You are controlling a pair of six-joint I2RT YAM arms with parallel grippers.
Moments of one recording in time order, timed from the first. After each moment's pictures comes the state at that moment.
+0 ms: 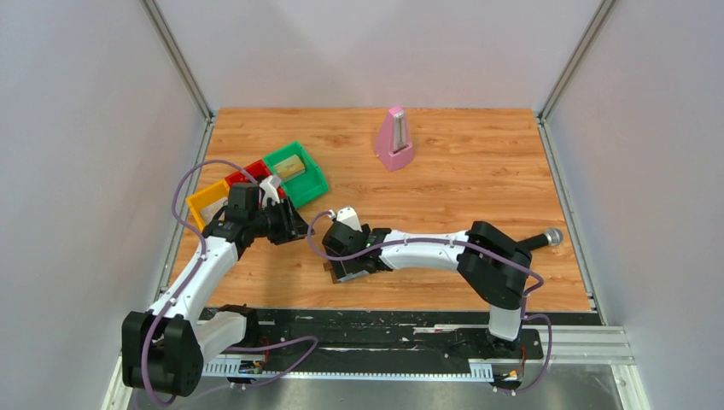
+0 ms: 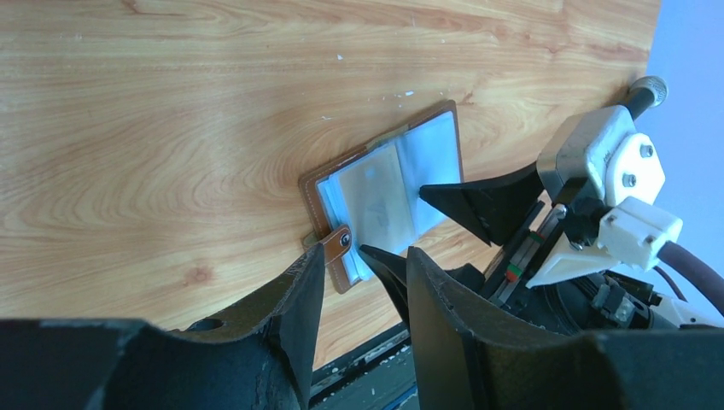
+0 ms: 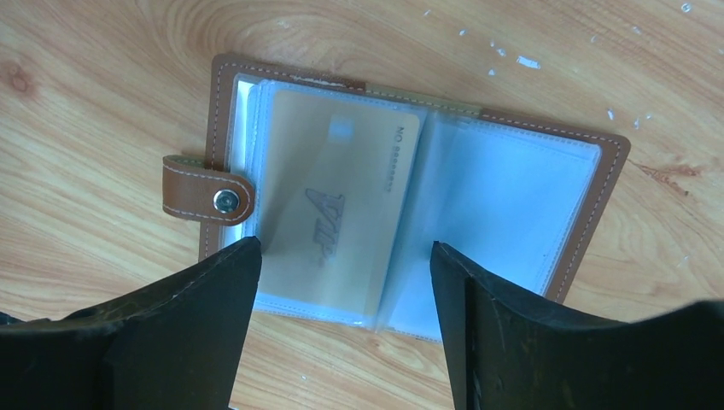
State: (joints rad) left arm -0.15 1.05 0.67 -0.44 0.52 -0.52; right arm 1.14 1.86 1.19 -0.40 0.31 0.61
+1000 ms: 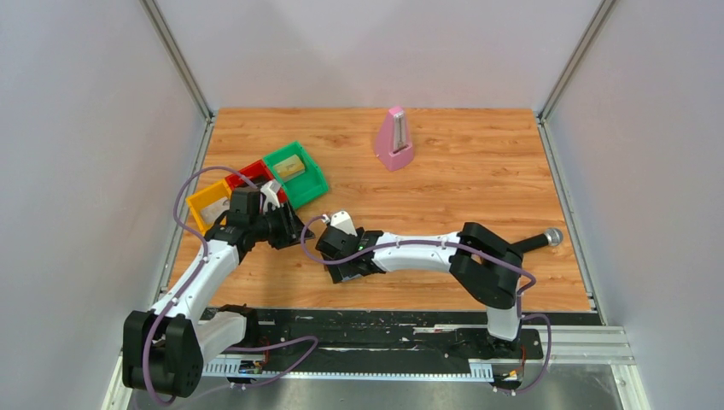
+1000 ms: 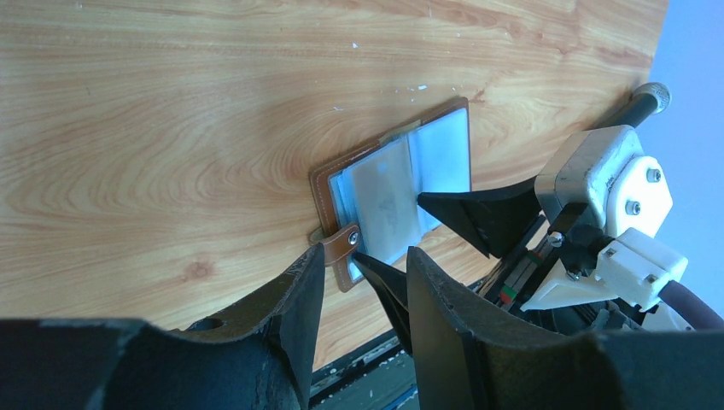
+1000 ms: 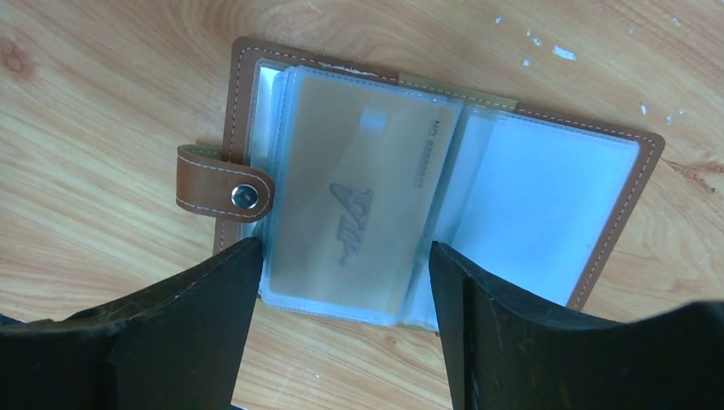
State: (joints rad) left arm -0.15 1.04 0.61 -0.40 0.51 -0.56; right arm 1.17 1.90 1.25 -0.45 0.33 0.61
